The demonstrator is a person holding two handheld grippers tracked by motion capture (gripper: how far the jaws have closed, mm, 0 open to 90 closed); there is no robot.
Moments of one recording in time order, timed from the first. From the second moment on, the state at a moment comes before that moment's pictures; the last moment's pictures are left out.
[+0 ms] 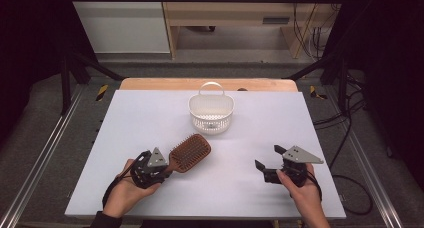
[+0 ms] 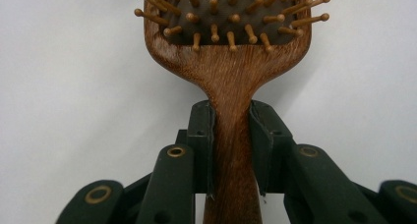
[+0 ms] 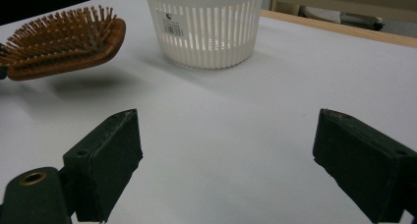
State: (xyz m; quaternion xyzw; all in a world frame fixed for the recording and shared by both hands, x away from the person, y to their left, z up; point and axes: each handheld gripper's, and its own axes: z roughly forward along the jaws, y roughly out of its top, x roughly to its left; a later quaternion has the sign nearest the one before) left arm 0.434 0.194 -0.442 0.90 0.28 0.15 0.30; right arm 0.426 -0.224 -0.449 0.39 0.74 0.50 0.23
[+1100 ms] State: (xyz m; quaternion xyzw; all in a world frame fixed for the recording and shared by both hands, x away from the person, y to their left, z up) left arm 0.421 0.174 -0.433 0.82 0.26 0.23 0.45; right arm 0.435 -0.130 -0.427 0.37 0.68 0.62 0.10
